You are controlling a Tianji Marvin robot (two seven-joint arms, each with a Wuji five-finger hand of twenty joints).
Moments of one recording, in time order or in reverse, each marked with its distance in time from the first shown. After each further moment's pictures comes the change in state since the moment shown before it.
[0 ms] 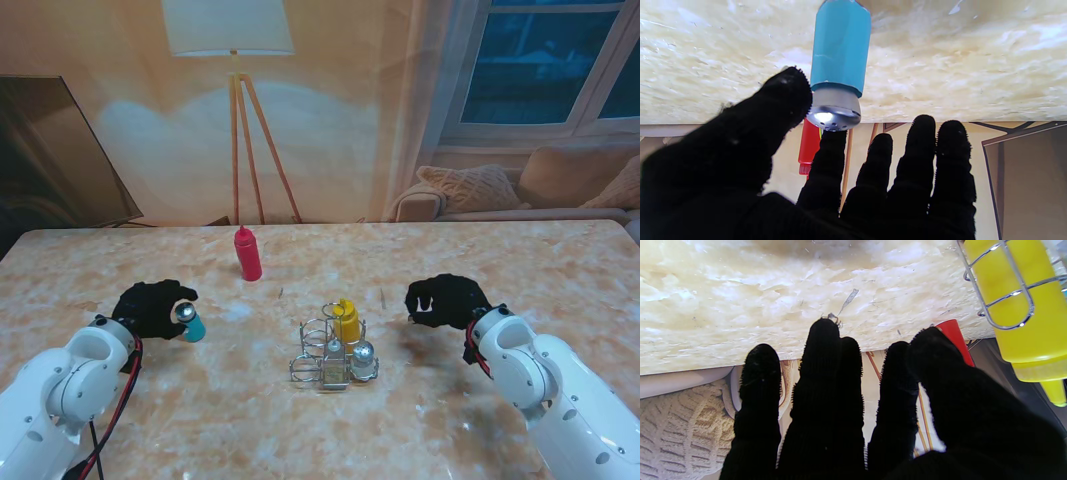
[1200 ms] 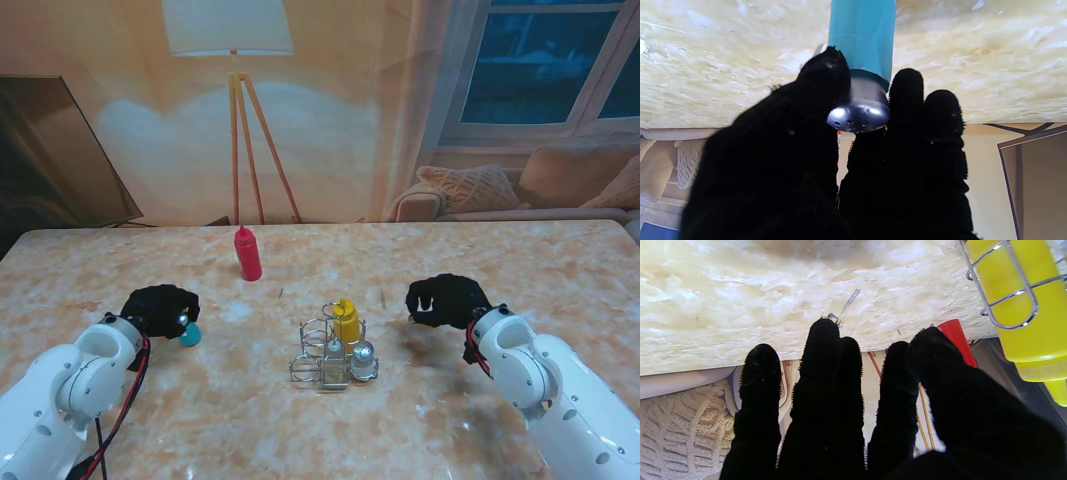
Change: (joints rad) left arm -0.031 0.001 0.038 0.025 0.000 -0.014 0.001; right arm 0.000 0.000 0.000 -0.002 0.000 0.010 0.003; left_hand 0.298 -0.073 -0.170 -0.061 0.185 -0.119 0.595 0.037 0.391 -0.136 0.215 0.306 0.468 -0.191 0.186 0.380 0.396 -0.158 0.243 0.162; right_hand 0.000 0.000 0.000 0.000 0.000 0.000 0.000 0.000 0.000 0.000 0.000 0.000 0.000 0.000 0.000 0.000 0.000 0.000 0.000 0.000
